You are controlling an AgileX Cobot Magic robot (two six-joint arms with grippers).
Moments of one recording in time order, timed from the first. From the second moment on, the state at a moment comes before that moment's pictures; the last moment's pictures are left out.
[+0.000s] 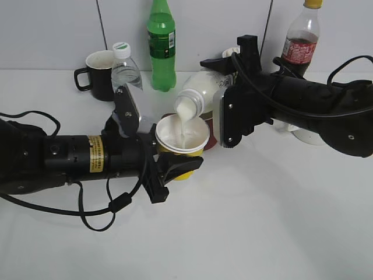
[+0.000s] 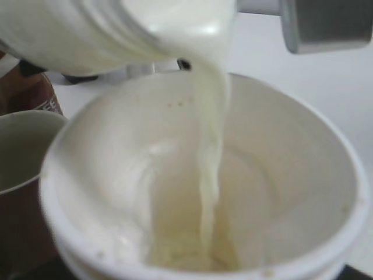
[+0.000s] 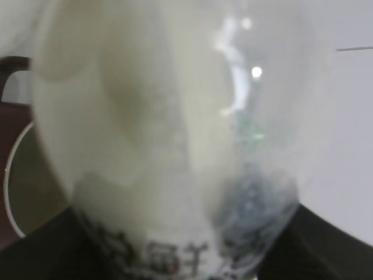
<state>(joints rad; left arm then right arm) -0.54 1.93 -0.72 0.84 -0.91 -0.32 0.45 1.84 -0.81 -0.45 -0.79 -1.18</state>
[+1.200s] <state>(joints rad) -0.54 1.93 -0.72 0.84 -0.91 -0.32 0.45 1.84 -0.81 -0.43 -0.81 -1.25</state>
